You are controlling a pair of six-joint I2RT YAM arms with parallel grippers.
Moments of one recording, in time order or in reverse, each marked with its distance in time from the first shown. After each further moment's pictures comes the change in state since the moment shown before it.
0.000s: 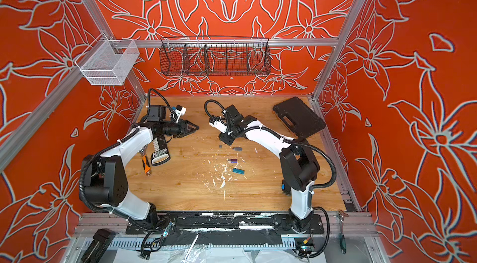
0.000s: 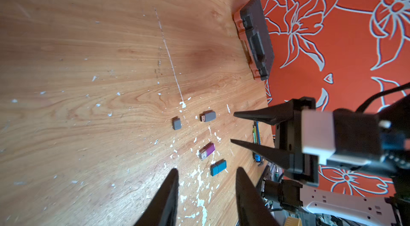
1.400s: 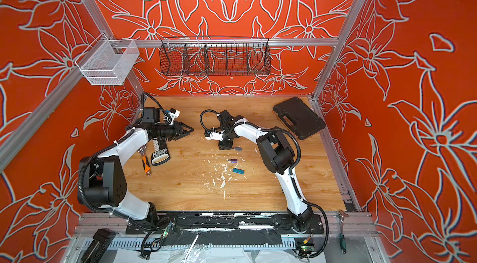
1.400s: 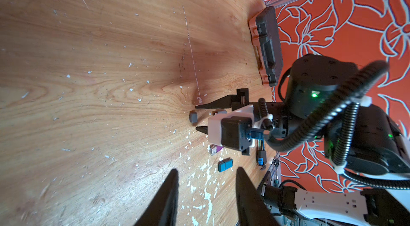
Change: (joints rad) left arm 0.066 0.001 -0.016 -0.050 0.012 0.012; right arm -0.034 0.351 0.209 -0.151 -0.111 -0.453
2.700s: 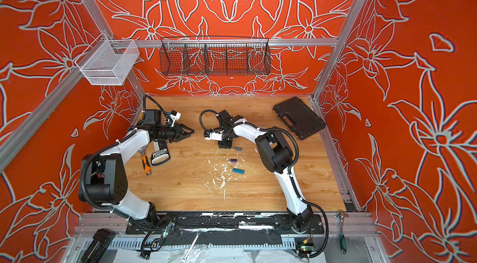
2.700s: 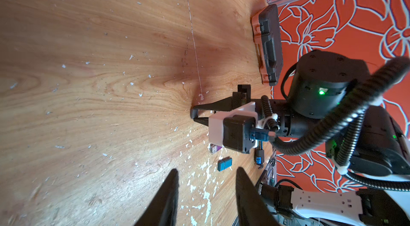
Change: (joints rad) left arm 0.001 0.035 -0.038 0.045 0.025 -0.027; right arm 0.000 0.010 0.013 0.019 -0.004 -0.032
